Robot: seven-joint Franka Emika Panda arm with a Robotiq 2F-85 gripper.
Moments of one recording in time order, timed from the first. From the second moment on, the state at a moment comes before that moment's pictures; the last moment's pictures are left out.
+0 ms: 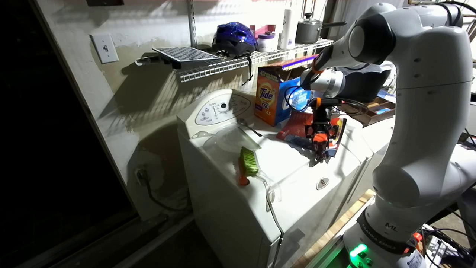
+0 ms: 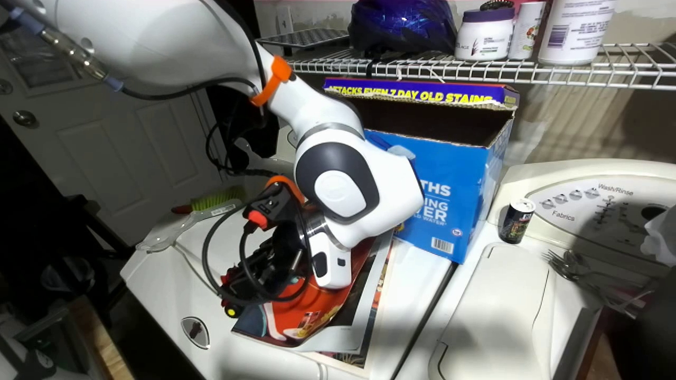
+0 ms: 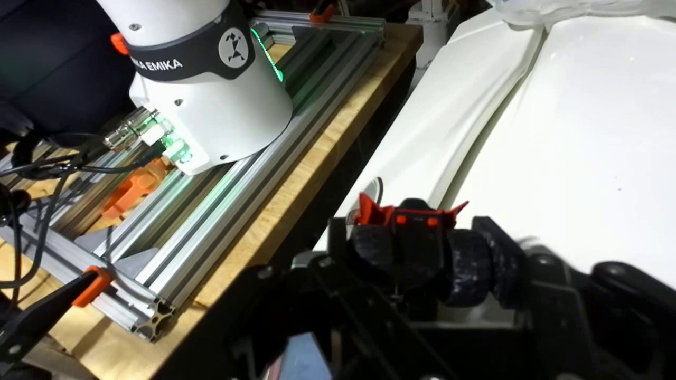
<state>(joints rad) -0.28 0.44 -0.38 -1.98 0.30 1.37 0.36</state>
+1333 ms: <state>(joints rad) -0.20 0.32 -0.29 -2.00 0.19 1.70 0.42</state>
